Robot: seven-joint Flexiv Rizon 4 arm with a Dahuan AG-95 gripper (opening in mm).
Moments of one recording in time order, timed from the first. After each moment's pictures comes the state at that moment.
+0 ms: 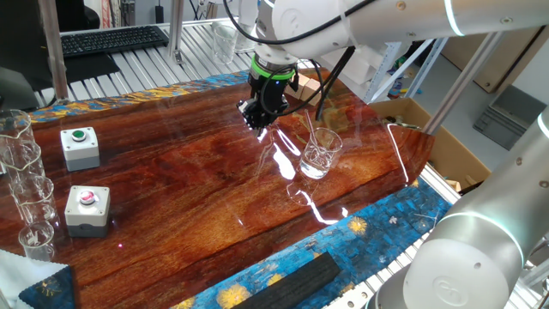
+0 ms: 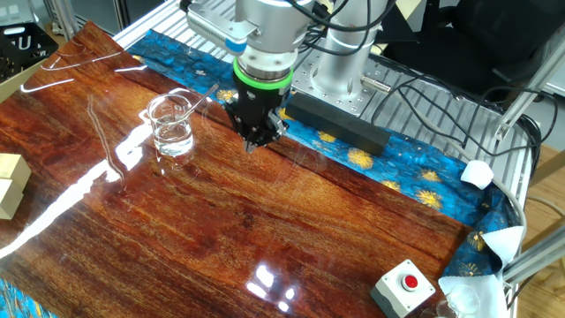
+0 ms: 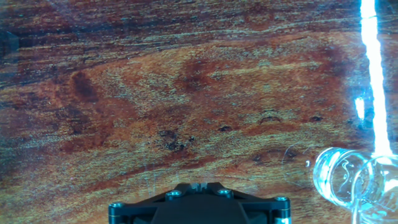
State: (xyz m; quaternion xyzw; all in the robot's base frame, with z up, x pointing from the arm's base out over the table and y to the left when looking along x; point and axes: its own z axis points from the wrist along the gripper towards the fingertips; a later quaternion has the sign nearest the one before) arm 0.496 -0.005 0.180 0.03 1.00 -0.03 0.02
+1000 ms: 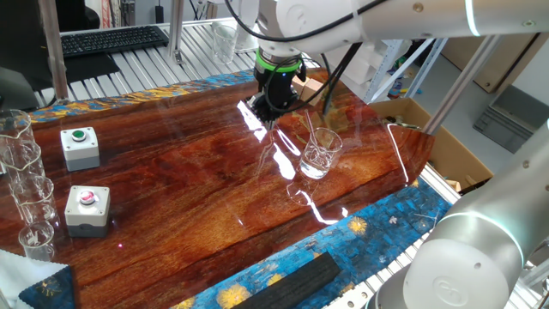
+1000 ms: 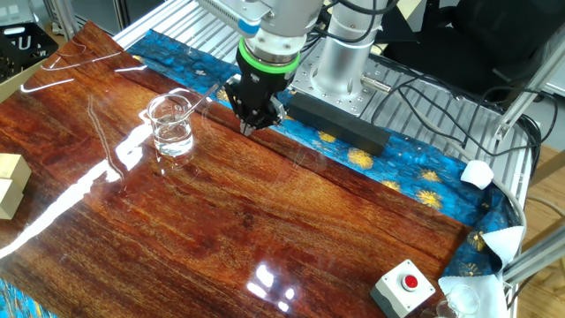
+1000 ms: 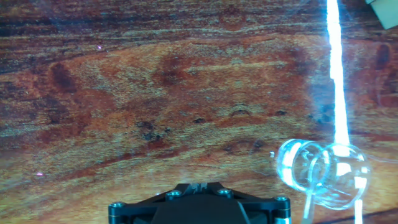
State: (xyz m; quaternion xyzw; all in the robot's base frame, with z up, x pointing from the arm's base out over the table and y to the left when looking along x) arm 0.486 -0.024 0.210 0.03 1.00 -0.09 0.02
